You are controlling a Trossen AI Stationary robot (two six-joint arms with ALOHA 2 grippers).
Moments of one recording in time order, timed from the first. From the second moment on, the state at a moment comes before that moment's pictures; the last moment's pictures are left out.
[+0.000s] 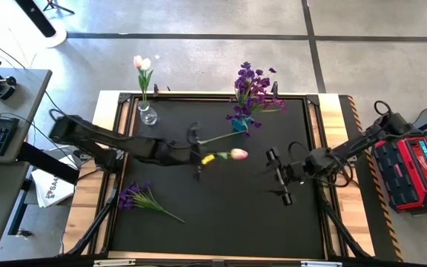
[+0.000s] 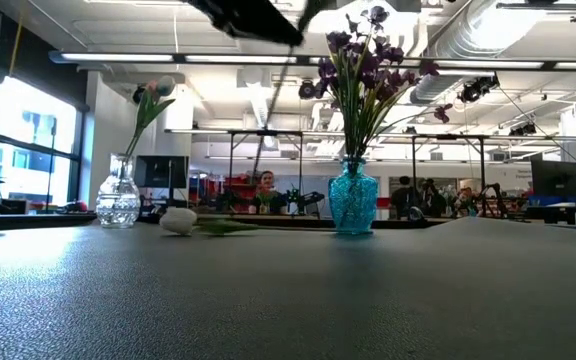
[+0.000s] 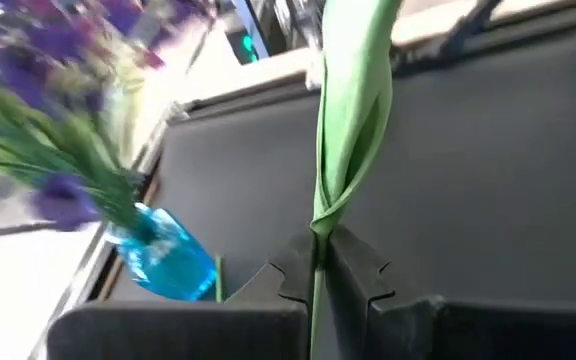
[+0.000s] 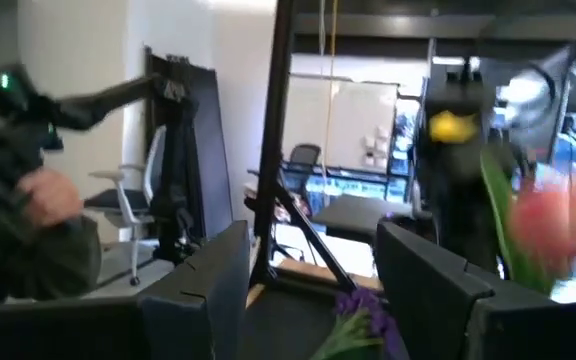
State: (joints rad) left arm -0.18 1.47 1.05 -0.02 -0.41 0.20; right arm 0.42 1.05 0.41 0.88 0.06 -0.14
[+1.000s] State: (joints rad) left arm 0.29 0.76 0.73 -0.07 -1.00 0.18; right arm 0.45 1.05 0.41 0.85 0.19 -0.15
